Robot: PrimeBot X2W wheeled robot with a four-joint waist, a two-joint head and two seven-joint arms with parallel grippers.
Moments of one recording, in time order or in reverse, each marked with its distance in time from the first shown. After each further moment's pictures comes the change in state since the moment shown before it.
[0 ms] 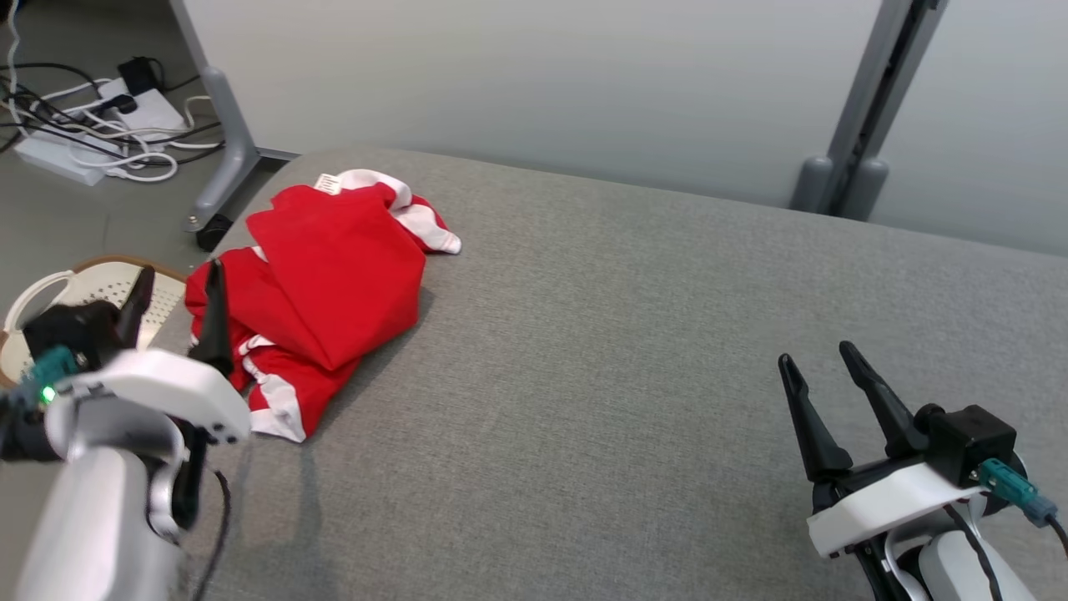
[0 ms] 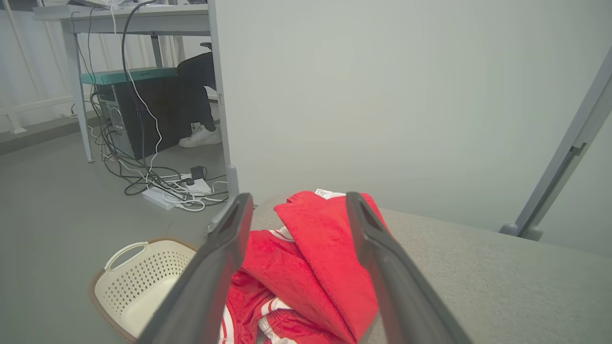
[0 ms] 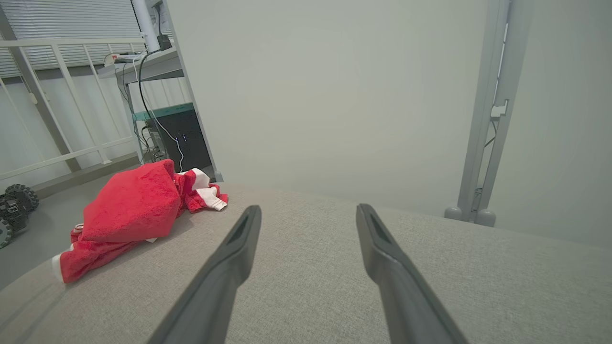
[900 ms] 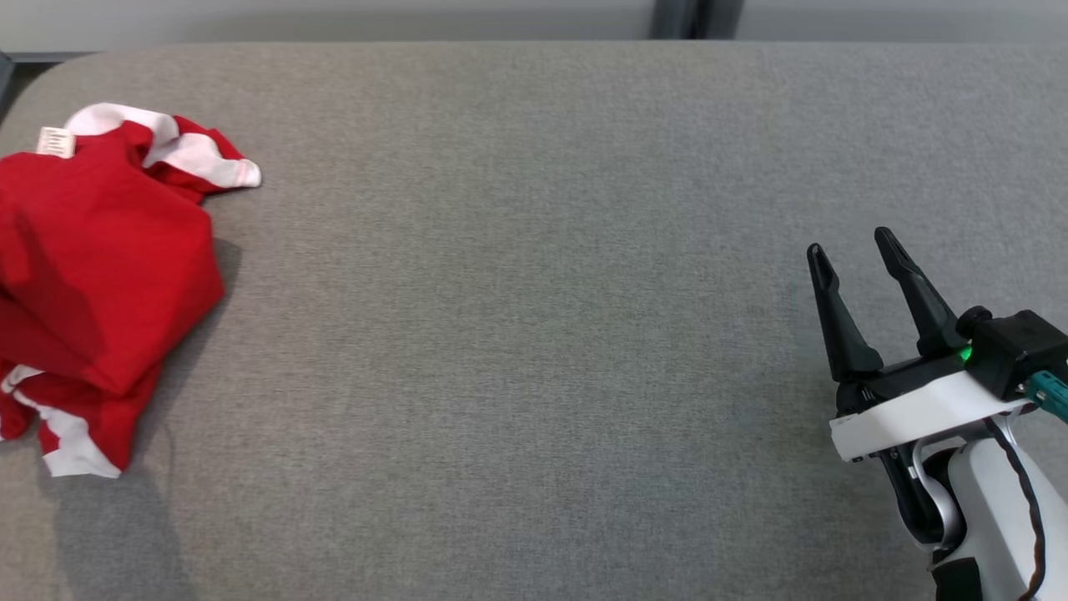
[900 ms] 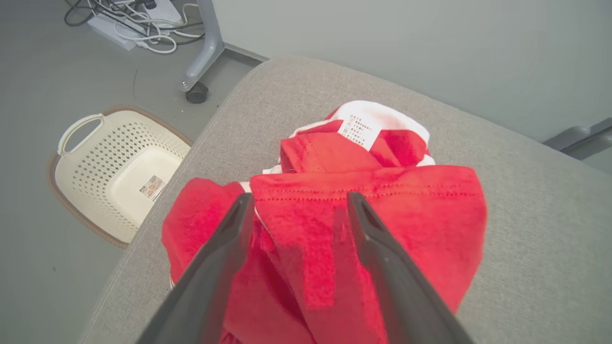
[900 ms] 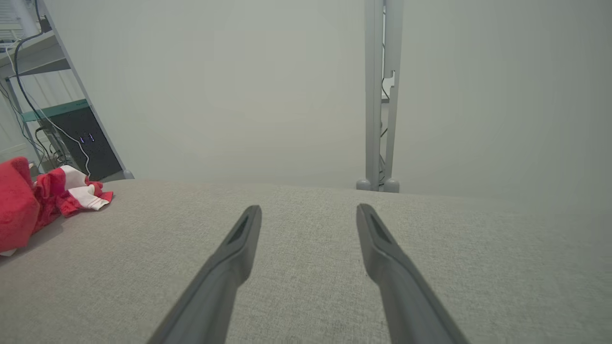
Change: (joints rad) left arm -0.575 0.293 0.074 0.582 -0.160 -0.075 0.545; right arm -0.163 -0.040 -0.015 -0.043 -0.001 0.000 0.000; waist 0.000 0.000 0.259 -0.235
